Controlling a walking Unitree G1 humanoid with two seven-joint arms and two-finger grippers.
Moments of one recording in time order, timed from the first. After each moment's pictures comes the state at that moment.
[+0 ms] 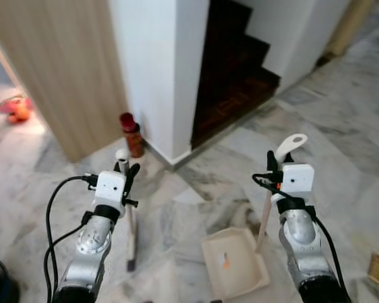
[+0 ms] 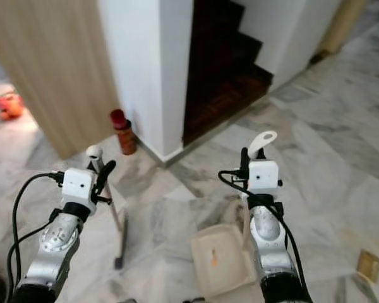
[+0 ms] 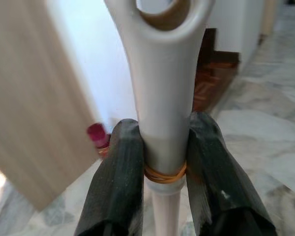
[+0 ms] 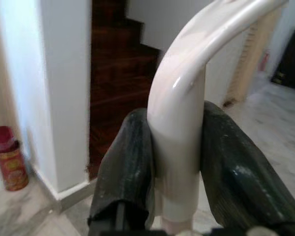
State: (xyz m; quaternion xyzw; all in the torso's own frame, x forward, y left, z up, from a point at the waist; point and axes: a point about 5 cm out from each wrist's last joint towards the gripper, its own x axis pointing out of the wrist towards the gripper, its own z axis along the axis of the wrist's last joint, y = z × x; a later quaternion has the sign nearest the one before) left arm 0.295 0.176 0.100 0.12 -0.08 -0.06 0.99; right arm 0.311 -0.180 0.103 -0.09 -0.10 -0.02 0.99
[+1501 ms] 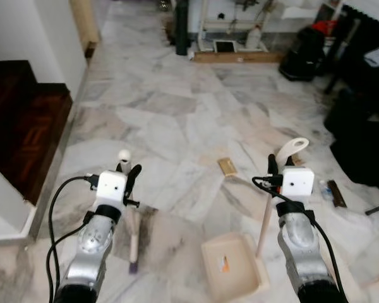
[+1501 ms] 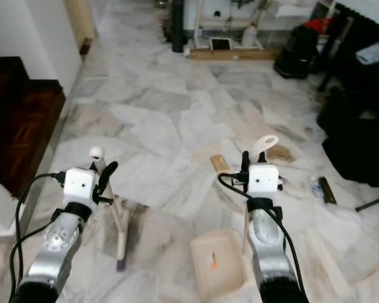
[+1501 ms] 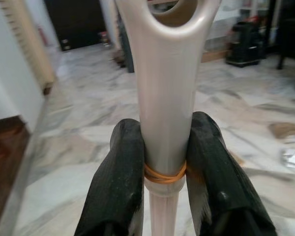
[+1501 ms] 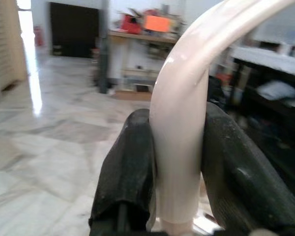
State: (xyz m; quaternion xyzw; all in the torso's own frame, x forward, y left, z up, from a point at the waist) left arm 0.299 0.180 0.101 0.08 -0.08 -0.05 0.99; right arm 0.306 -0.179 0.099 -0.08 -0.09 -0.04 0.99
